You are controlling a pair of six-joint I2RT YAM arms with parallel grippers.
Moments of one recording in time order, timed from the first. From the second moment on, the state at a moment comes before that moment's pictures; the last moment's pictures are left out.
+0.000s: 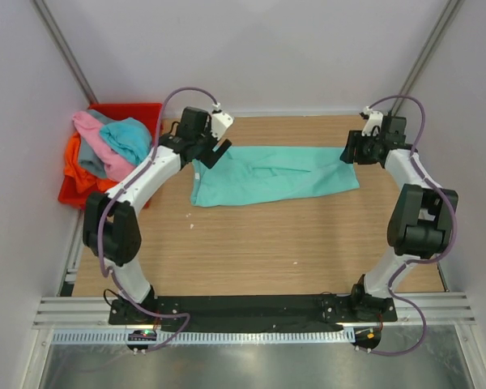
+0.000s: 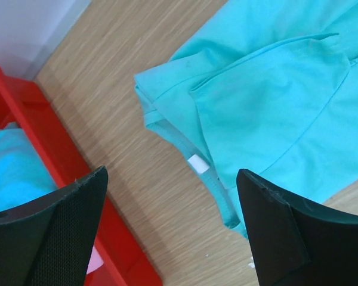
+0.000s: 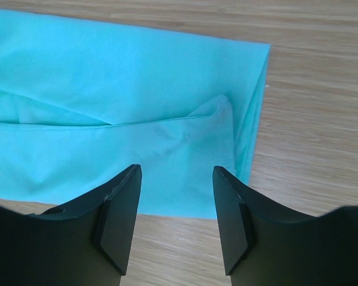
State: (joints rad) left arm -0.41 1.72 1.49 -0.47 -0.08 0.45; right arm -0.19 1.73 1.29 -0.31 -0.37 -0.11
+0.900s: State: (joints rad) left arm -0.42 2.00 1.55 -0.66 0.30 0.18; right arm -0.18 2.18 1.69 -0.44 -0.49 -0.07
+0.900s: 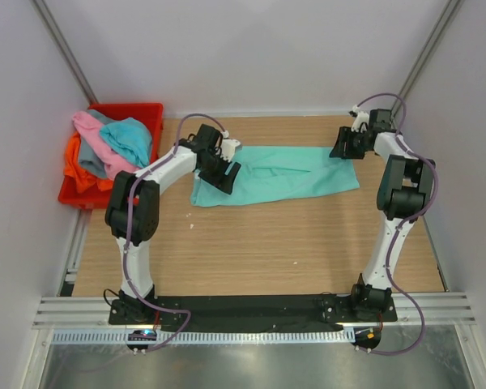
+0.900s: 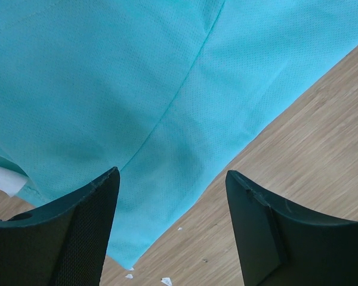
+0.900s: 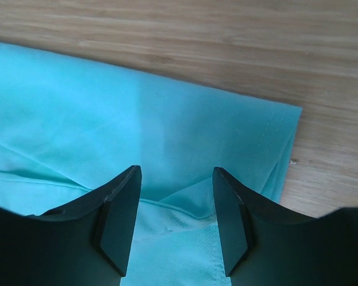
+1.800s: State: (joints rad) left arm -0.33 2.15 1.80 -0.59 0.03 0.21; right arm -0.18 2.19 1.67 -0.62 -0.50 -0.25
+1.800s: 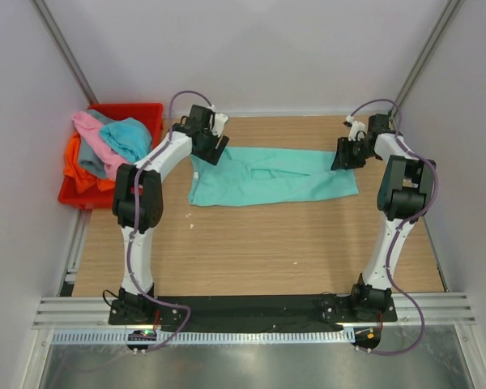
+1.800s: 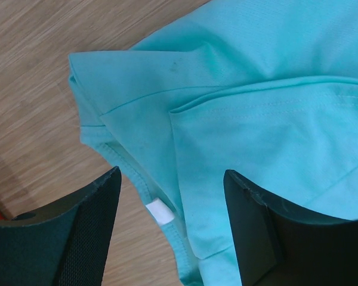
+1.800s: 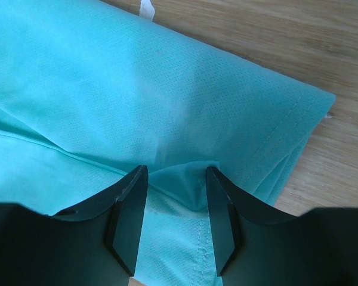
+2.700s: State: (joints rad) left arm -0.25 2.29 1.92 -0.71 0.24 0.14; right arm -0.18 2.17 1.64 -0.62 -0.49 -0.27
